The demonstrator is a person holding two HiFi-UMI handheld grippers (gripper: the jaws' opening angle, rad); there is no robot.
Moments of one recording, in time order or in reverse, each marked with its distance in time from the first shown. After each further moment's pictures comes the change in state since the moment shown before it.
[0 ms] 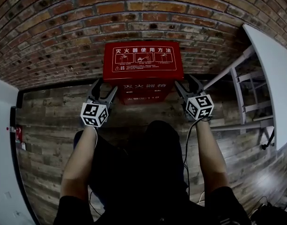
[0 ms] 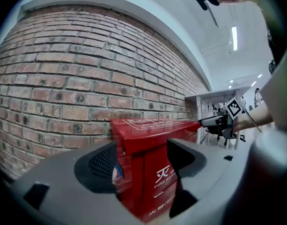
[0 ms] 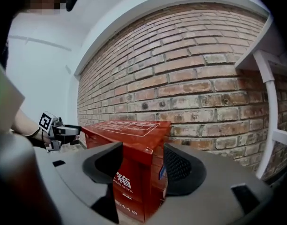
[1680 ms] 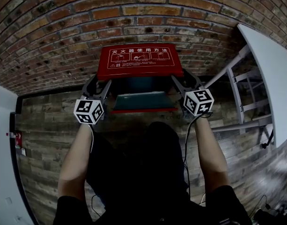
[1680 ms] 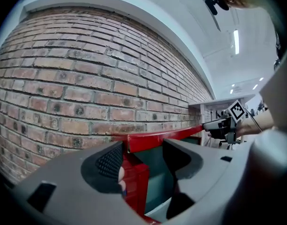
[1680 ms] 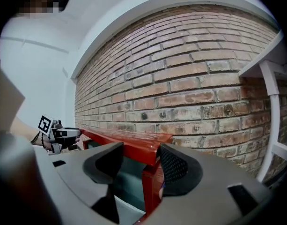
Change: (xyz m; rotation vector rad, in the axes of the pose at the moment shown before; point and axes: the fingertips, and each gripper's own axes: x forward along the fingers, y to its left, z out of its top) left arm 0.010 0.009 0.048 -0.024 -0.045 0.010; right arm 0.005 0.002 0.046 0.021 -0.022 -0.016
